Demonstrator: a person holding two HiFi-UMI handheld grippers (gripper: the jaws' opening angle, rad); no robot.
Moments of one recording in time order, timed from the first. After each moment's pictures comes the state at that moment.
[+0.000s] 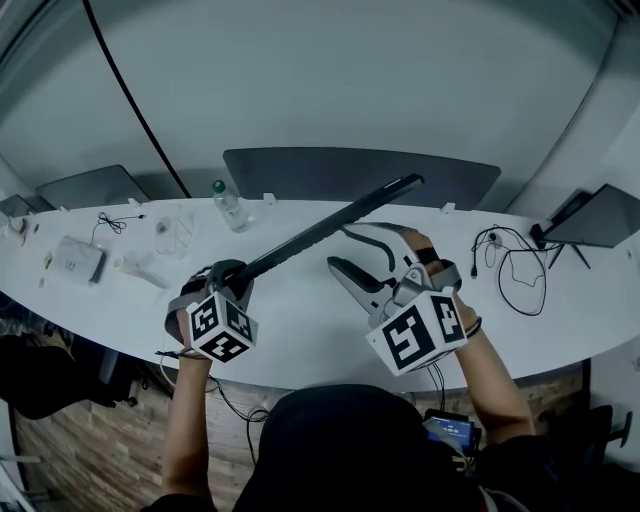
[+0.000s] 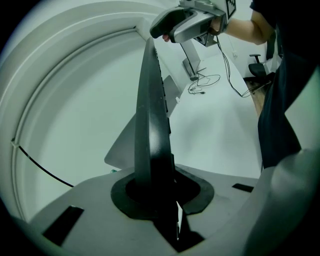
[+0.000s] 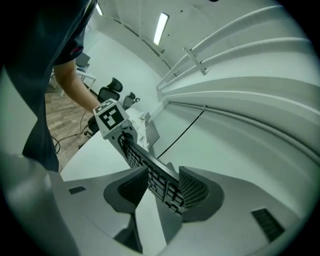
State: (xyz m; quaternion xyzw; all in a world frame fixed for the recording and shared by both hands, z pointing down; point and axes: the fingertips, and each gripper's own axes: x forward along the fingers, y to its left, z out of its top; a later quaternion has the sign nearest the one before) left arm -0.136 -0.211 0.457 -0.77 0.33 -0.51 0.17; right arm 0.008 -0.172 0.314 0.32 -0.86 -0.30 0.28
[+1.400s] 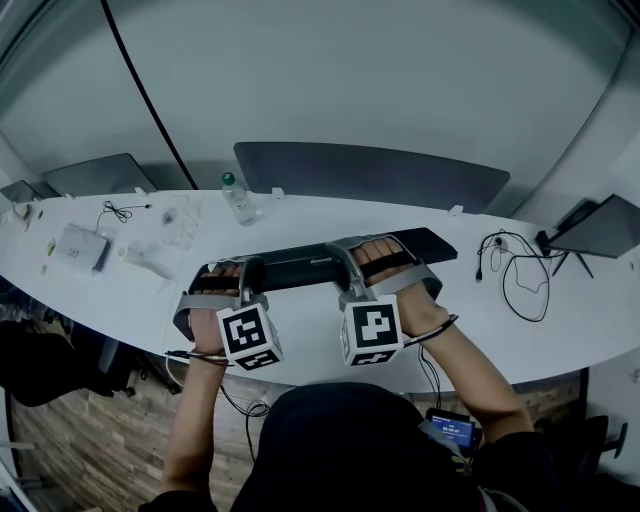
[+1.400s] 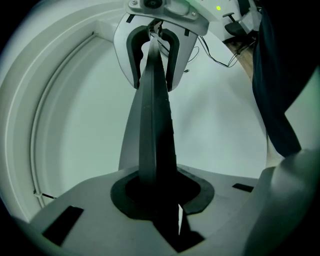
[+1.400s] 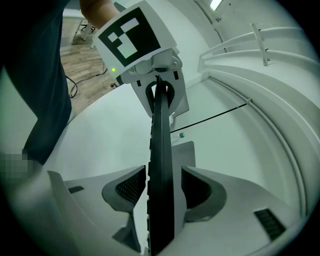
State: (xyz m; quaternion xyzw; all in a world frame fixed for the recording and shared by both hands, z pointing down) left arm -0.121 -0.197 0.449 -0.67 0.29 -0.61 0.31; right arm -0.019 -0.187 0.420 0.23 -0.73 -0.38 0.52
